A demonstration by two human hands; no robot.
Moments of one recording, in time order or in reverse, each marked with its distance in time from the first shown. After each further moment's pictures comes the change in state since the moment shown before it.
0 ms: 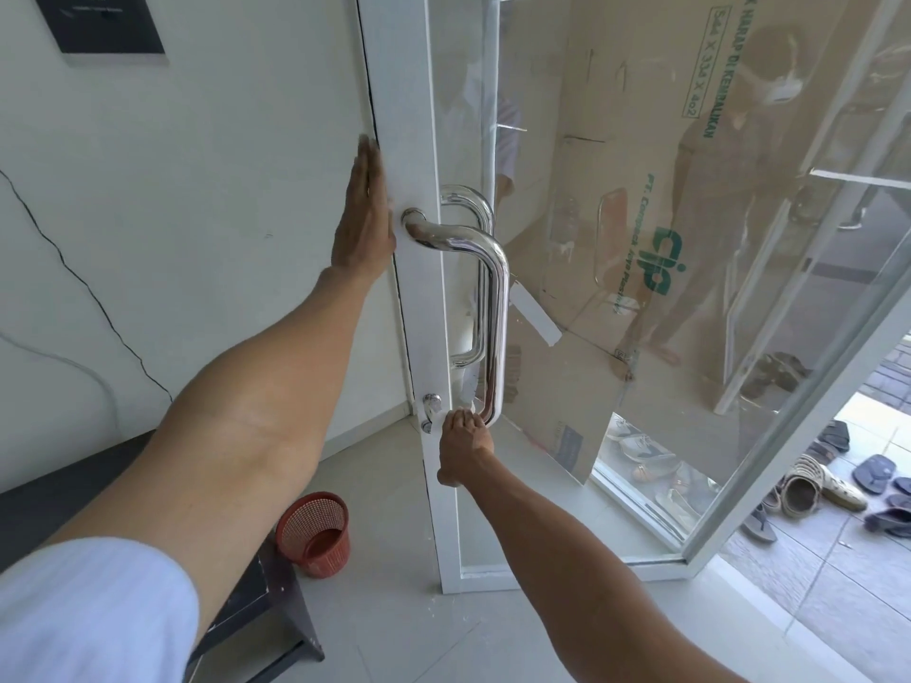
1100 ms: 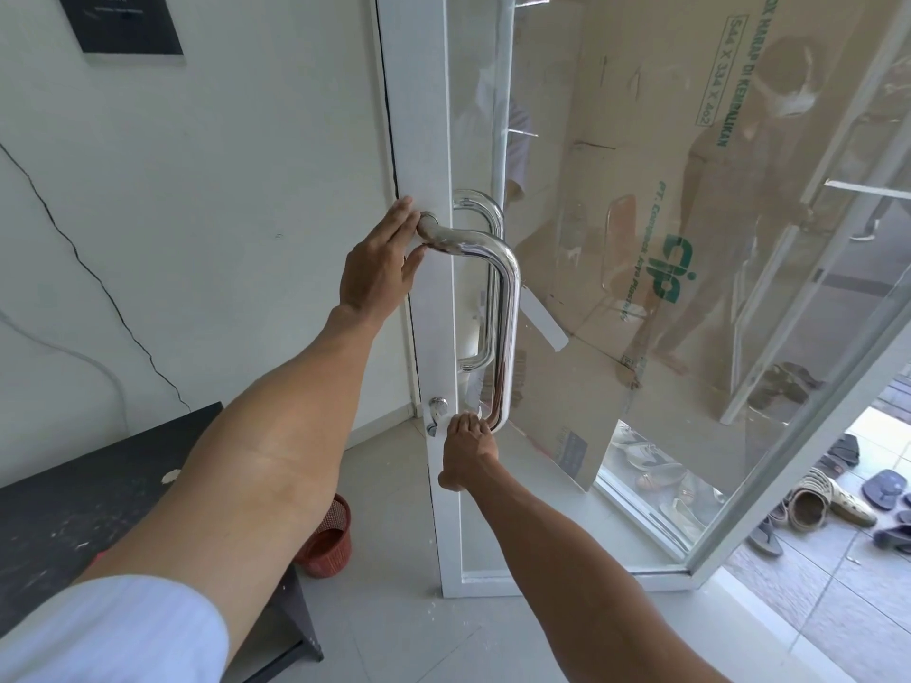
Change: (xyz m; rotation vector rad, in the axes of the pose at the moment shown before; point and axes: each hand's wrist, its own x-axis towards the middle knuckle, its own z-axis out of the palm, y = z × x) left_hand -0.042 -0.011 0.007 0.212 0.045 0.208; right_hand 0.002 -0.003 -0.001 0.067 -0.004 0.006
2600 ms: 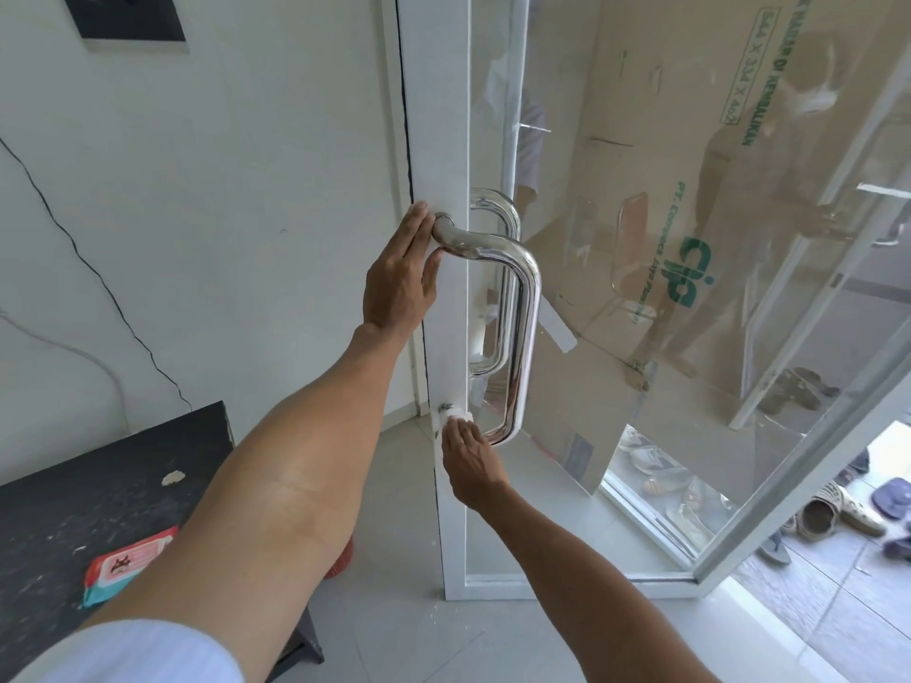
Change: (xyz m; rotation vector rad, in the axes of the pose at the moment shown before) left_hand -0.008 0.004 0.025 -0.091 0.171 -0.047; right_hand 0.021 -0.002 0.026 -0.187 0.346 -0.246
